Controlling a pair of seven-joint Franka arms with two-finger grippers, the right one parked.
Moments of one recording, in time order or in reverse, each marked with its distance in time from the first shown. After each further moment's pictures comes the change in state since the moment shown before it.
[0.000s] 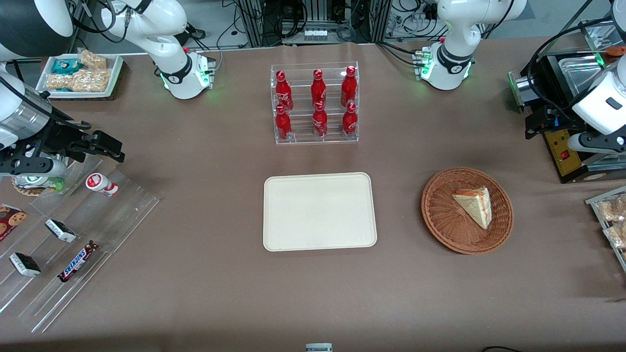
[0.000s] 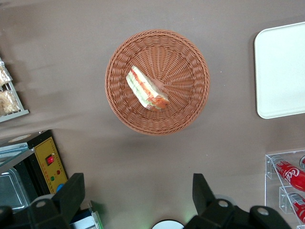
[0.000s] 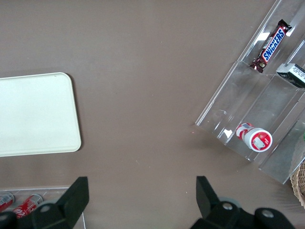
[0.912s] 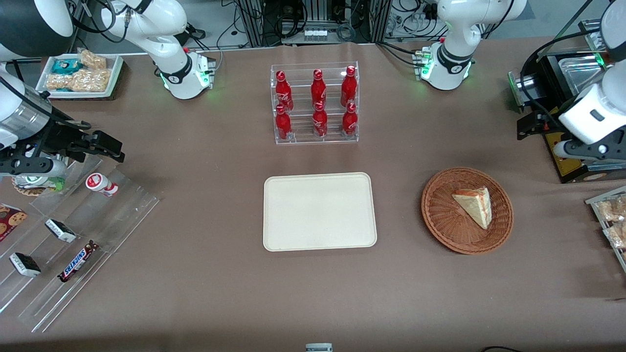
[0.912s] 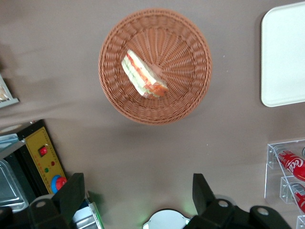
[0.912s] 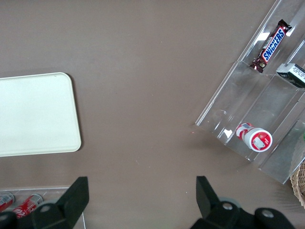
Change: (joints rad) arm 0.000 0.022 -0.002 -0.060 0.000 -0.003 -0.005
